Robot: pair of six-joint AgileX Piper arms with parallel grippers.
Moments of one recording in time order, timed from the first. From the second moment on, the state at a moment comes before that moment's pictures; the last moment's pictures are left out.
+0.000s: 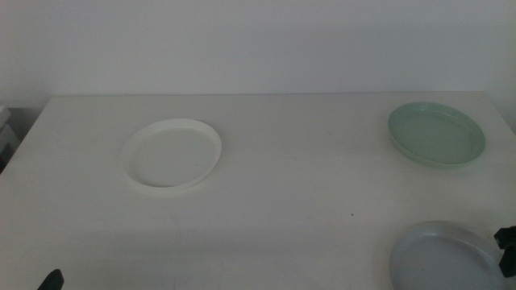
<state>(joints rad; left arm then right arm) -0.05 -0.01 0.03 -0.25 0.25 0.27 -0.25 1.62 -0.82 0.16 0.84 -0.32</state>
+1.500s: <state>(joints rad) -0.05 -0.01 0.03 -0.25 0.25 0.27 0.29 1.69 -1.28 0.26 0.98 0.01</state>
